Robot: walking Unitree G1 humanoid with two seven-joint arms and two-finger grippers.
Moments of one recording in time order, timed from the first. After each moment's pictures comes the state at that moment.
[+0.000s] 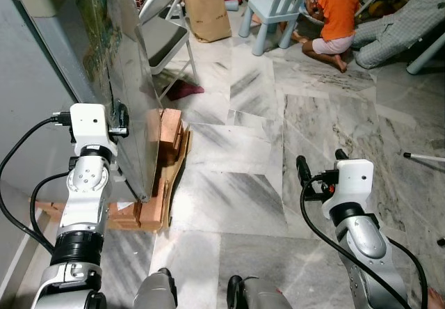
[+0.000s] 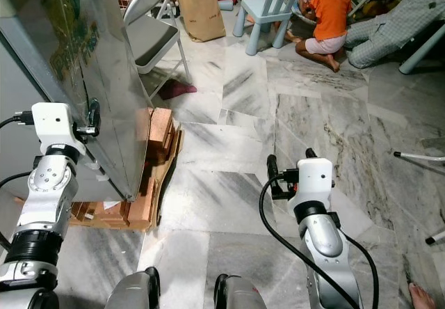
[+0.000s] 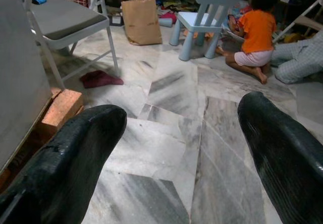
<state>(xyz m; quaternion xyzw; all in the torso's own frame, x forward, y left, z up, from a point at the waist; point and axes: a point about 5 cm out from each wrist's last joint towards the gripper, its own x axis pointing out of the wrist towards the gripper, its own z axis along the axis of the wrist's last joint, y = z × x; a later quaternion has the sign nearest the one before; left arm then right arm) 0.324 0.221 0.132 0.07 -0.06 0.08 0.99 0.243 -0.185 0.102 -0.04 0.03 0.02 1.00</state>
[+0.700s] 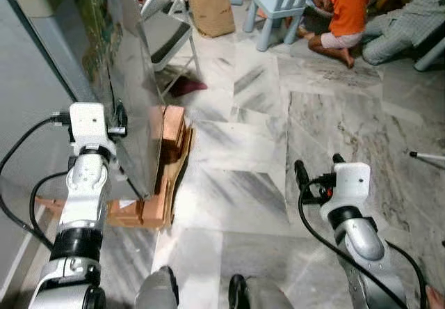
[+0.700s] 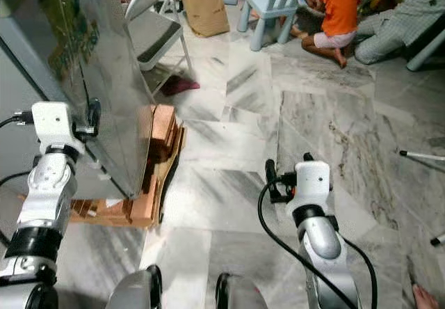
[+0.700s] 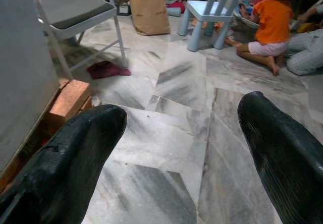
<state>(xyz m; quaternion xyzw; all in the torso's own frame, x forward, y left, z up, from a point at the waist) 0.337 0.222 0.132 0.08 -0.04 0.06 0.99 0.240 -0.183 0.097 -0.03 0.04 0.03 1.00</state>
